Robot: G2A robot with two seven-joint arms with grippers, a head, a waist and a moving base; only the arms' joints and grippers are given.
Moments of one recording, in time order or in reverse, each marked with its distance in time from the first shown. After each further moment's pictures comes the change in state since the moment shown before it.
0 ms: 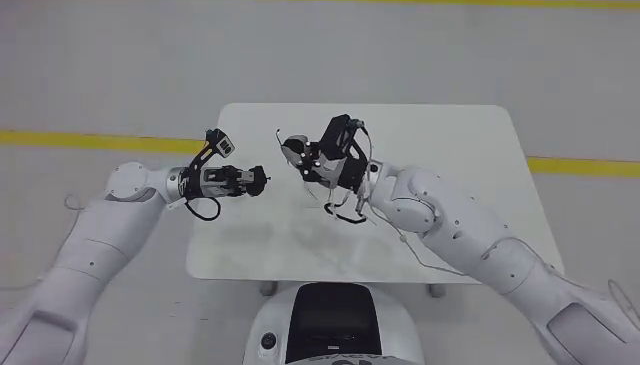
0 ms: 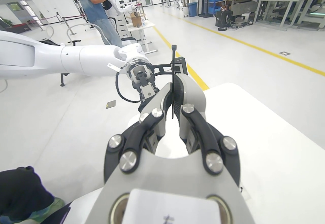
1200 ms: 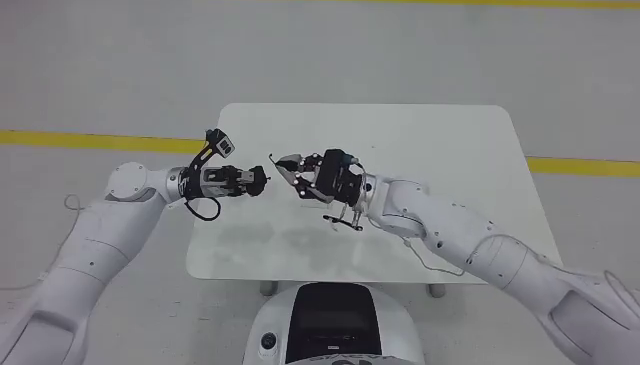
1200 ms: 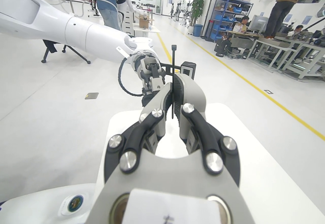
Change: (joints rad) left arm 0.000 0.000 0.000 0.000 0.000 0.000 0.000; right arm 0.098 0.019 -0.211 0.111 -0.249 0.000 -0.362
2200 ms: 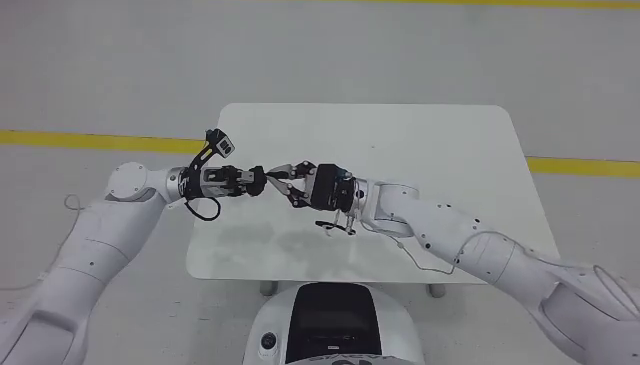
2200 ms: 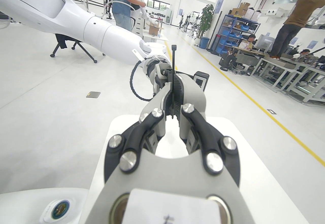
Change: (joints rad) left arm 0.000 0.000 0.000 0.000 0.000 0.000 0.000; right arm 0.053 -0.042 -0.087 0.079 -0.071 0.000 -0.154
